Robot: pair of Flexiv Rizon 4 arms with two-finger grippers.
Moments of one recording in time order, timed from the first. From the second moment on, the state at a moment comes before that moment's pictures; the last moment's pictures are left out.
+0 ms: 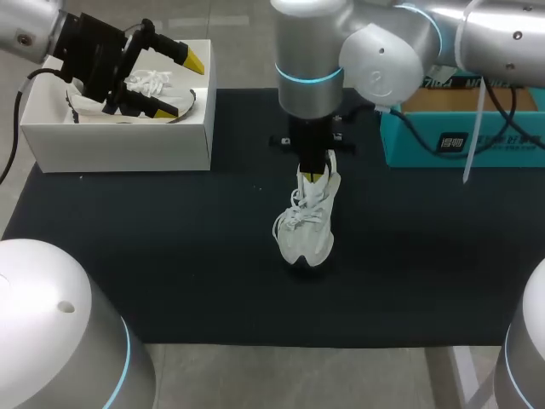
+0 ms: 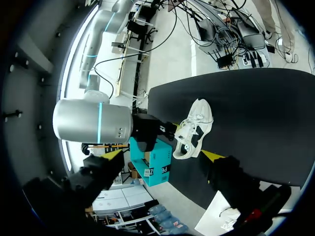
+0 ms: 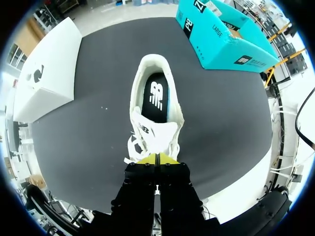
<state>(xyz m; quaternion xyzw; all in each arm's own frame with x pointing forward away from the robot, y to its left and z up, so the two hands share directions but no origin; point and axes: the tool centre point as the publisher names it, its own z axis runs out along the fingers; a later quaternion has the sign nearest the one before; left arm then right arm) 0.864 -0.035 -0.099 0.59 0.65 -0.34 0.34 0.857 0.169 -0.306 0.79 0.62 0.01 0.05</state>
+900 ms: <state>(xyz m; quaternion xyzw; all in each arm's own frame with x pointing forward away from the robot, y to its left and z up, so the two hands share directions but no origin) 0.864 -0.035 -0.099 0.59 0.65 -0.34 0.34 0.876 0.166 -0.329 0.77 0.63 0.03 0.04</state>
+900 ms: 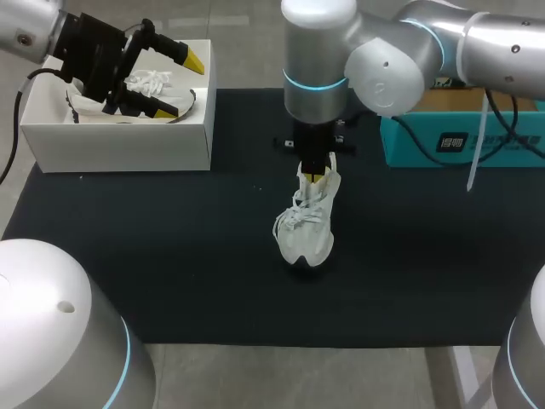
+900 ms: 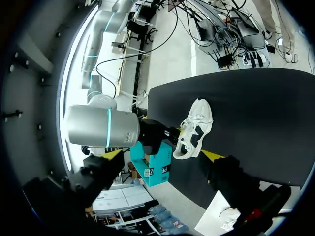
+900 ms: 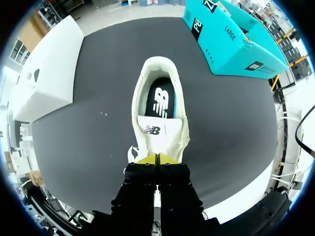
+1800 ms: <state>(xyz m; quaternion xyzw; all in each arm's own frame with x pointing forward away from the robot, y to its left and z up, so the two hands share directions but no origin) 0.864 -0.035 -0.099 0.59 0.65 -0.34 0.34 0.874 0.177 -0.290 0.61 0.78 0.11 0.07</state>
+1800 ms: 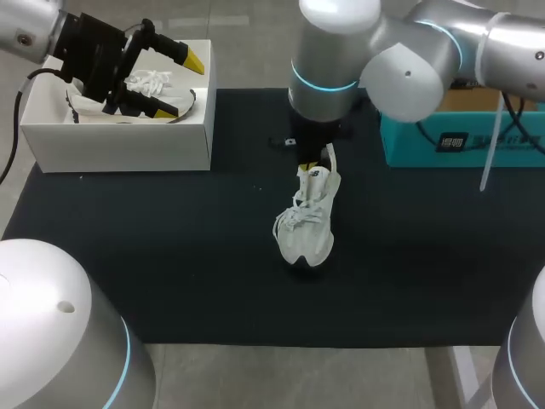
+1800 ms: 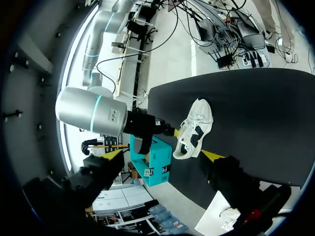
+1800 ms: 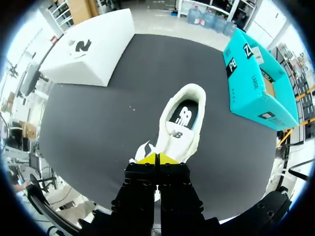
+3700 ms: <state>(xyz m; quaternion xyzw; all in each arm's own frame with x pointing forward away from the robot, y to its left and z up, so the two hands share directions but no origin) 0.864 -0.035 -0.099 0.59 0.65 -0.34 0.34 1.017 0.107 -0.331 0.12 0.99 -0.04 0.11</state>
